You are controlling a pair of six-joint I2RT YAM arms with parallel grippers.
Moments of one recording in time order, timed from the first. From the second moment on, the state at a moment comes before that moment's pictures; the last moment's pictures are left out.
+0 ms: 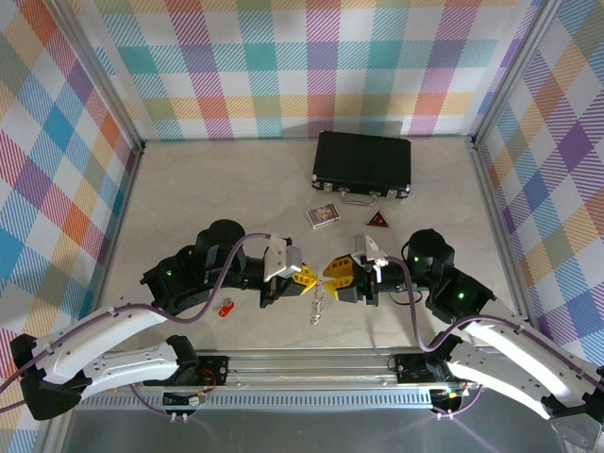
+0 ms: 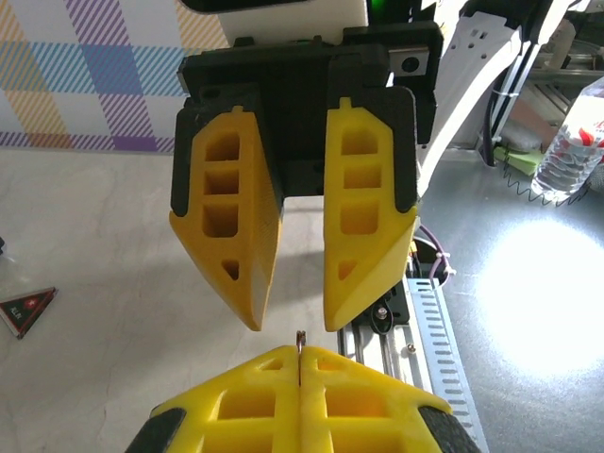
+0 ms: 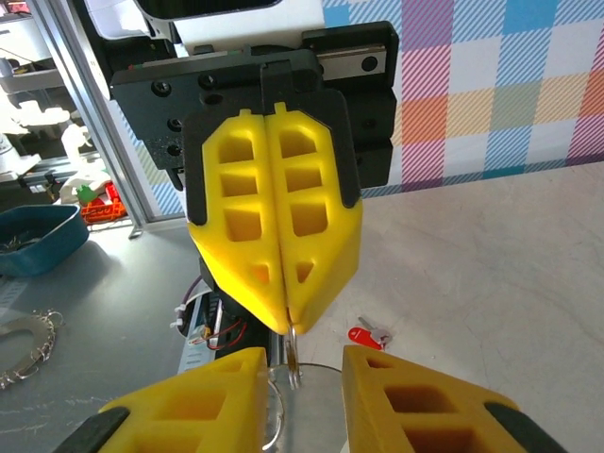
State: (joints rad) left arm -0.96 0.94 0.99 -0.40 0.54 0.18; right arm 0.83 0.74 0.73 -0.16 -0.73 0.00
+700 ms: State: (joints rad) left arm -0.96 0.94 0.99 -0.42 0.53 0.18; right arm 0.85 0.81 0.73 -0.16 -0.75 0.00
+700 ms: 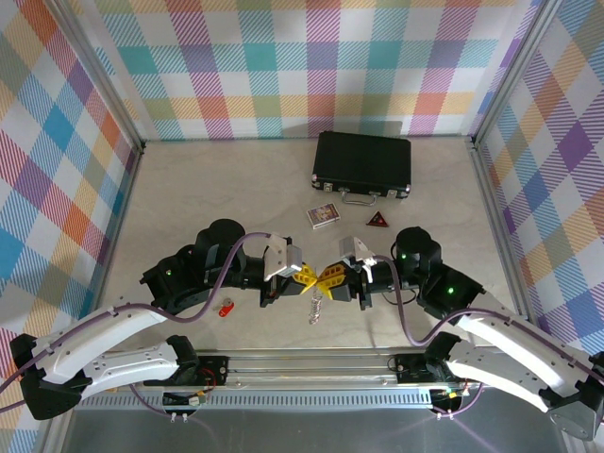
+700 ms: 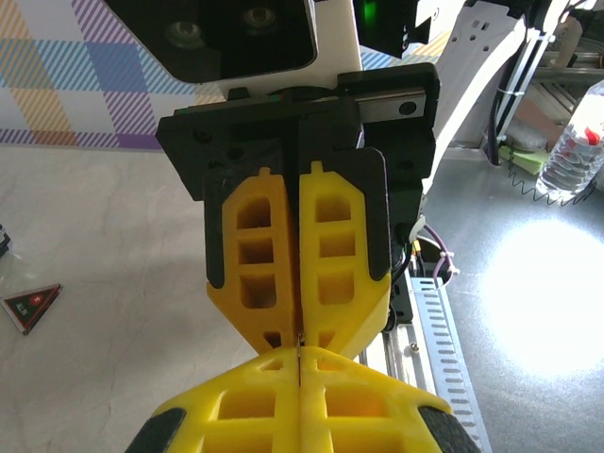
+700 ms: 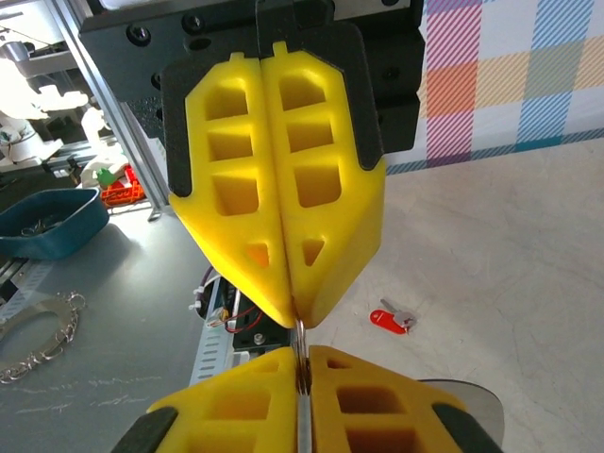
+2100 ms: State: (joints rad) left arm -0.97 0.81 0.82 -0.03 0.54 -0.03; right arm 0.87 0.75 0.60 0.28 -0.77 0.11
